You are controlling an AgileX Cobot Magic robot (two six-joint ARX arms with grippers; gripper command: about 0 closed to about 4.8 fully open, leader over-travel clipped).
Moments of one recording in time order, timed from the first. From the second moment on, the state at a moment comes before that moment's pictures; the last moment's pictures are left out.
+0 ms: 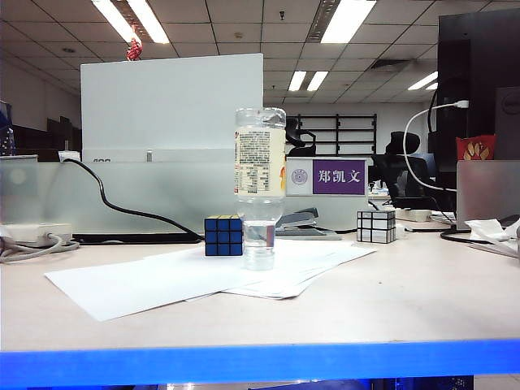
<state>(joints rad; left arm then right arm) -0.13 0.00 0.51 -0.53 0.34 -0.02 0.48 0.00 0.05 -0.04 0.25 0.18</state>
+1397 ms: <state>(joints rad) -0.06 0.00 0.01 0.06 -0.17 -0.09 0.48 0.00 0.05 -0.04 0.25 0.18</state>
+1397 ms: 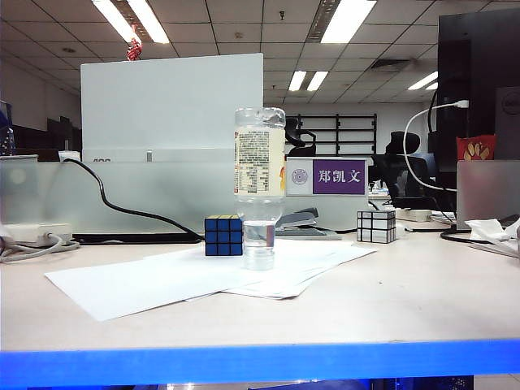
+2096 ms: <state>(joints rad) 0.05 0.00 0.01 0.02 -0.03 -0.13 0.48 0.00 0.05 -0.04 0.25 0.18</state>
